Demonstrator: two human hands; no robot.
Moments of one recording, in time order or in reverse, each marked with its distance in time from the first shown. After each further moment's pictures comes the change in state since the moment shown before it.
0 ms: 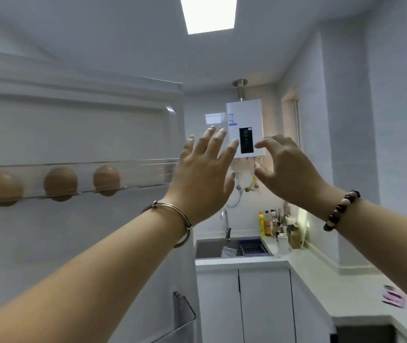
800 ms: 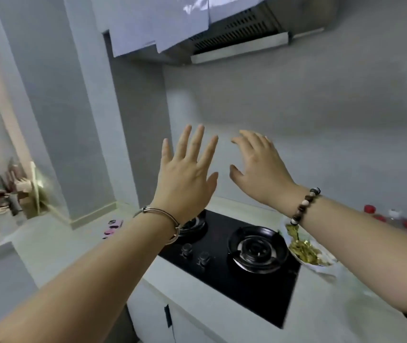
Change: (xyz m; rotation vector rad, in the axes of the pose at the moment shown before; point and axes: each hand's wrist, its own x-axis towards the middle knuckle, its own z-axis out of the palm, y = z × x) left_hand 0.146 0.629 0.098 -0.834 -0.003 0.387; right_hand -0.315 0.395 -0.359 -0.894 -0.228 0.573
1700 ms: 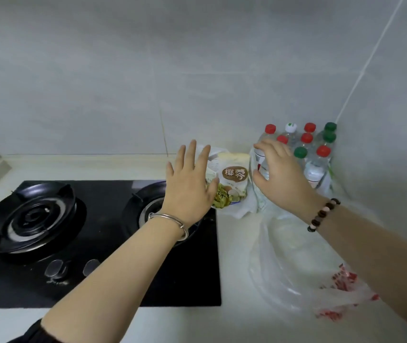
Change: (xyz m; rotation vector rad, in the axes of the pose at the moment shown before) left_hand 0.068 0.177 0.312 -0.724 -0.450 0.283; right_hand -0.141 0.237 0.109 -0.214 -0.224 0.727
